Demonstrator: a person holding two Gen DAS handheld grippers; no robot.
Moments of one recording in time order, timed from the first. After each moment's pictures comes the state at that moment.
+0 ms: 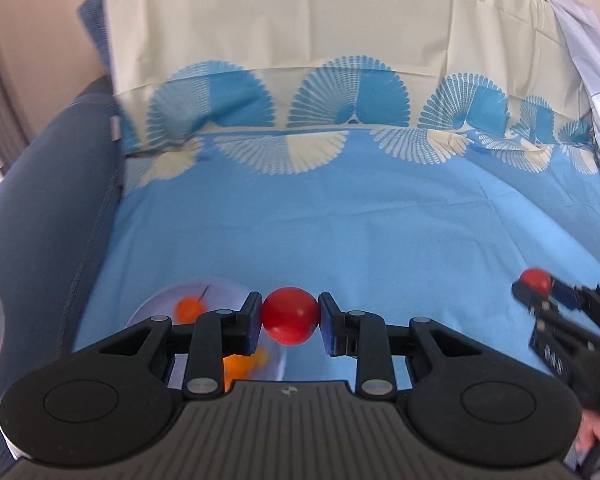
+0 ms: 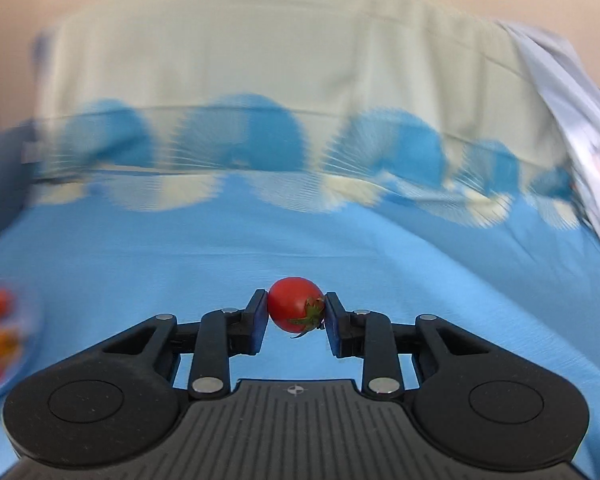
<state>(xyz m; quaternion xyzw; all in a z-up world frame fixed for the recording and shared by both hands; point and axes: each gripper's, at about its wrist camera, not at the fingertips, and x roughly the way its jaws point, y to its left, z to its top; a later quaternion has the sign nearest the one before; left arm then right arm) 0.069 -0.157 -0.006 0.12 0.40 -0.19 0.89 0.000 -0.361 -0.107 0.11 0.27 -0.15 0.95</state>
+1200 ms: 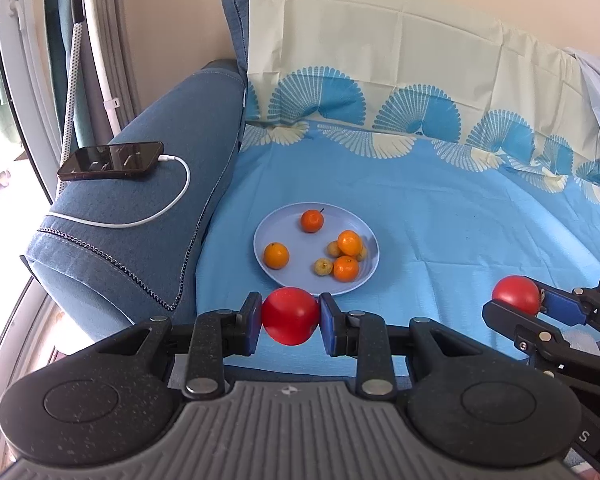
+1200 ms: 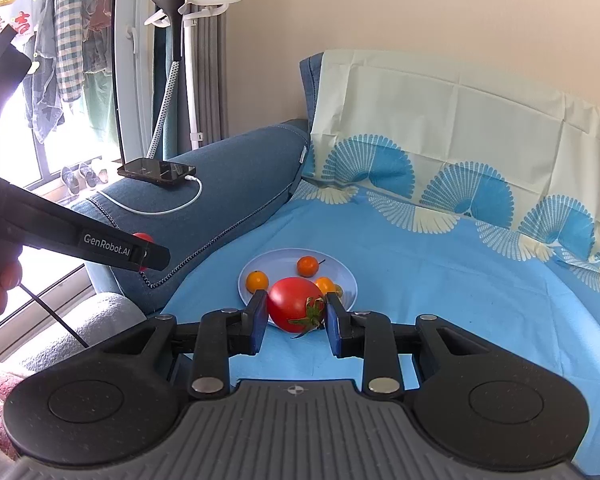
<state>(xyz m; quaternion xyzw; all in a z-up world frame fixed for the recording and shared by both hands) -0.082 0.030 0.021 0.06 0.38 -0.12 0.92 -0.125 -0.157 0.021 0.06 0.24 0.07 0.97</state>
